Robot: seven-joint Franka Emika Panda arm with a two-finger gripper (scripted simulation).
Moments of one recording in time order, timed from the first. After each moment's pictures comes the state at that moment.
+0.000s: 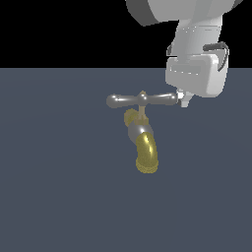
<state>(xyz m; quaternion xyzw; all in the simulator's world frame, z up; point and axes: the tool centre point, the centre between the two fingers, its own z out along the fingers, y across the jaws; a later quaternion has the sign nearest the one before) -0.064 -0.154 0.203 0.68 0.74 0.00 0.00</state>
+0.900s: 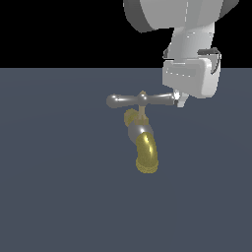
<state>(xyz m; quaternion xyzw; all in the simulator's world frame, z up) -0.044 -0.153 0.196 0.66 0.75 0.00 0.00</state>
